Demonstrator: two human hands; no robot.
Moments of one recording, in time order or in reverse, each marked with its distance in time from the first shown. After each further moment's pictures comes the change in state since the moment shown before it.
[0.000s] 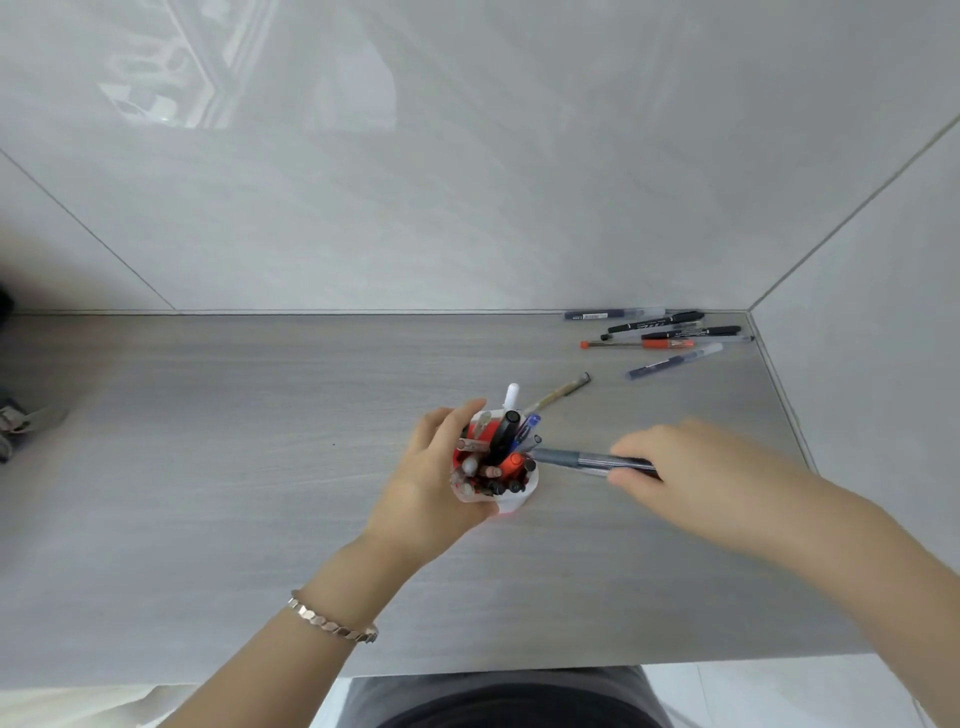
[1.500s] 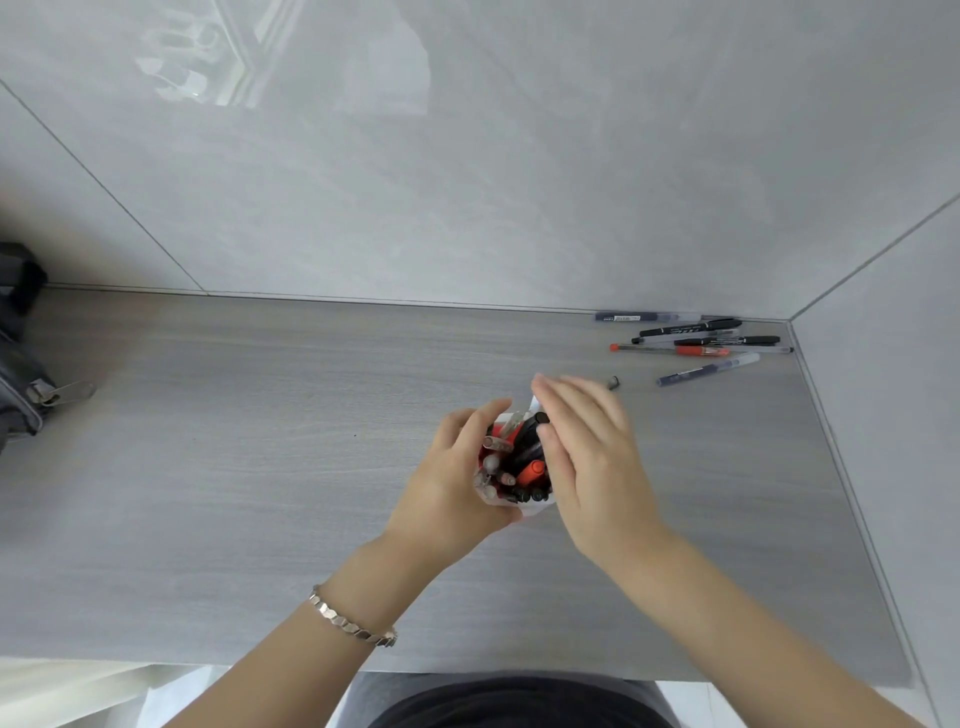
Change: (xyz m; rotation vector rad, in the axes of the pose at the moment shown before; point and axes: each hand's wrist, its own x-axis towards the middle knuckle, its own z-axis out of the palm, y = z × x) left_hand 0.001 0.001 -0.002 -0.010 0.006 -0.055; right_hand 0.063 -0.047 0.070 0.329 0.789 -0.308
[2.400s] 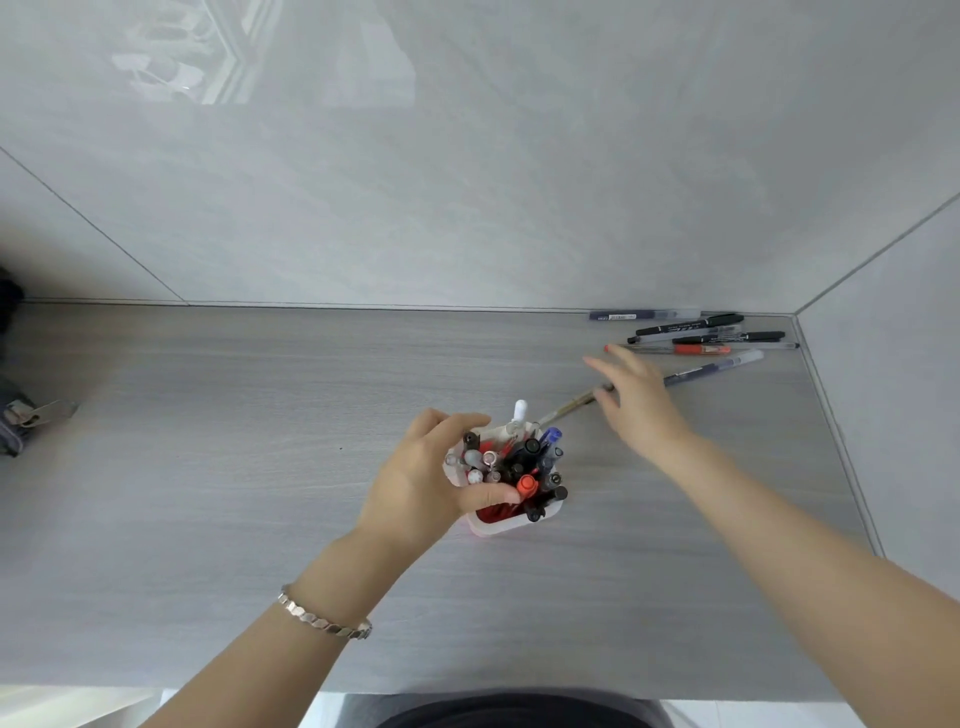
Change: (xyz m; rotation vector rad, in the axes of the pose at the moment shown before) left_hand 0.019 0.006 -0.012 0.066 0.061 -0.017; right_hand 0.054 0.142 0.031 -0.054 -0.363 0.411
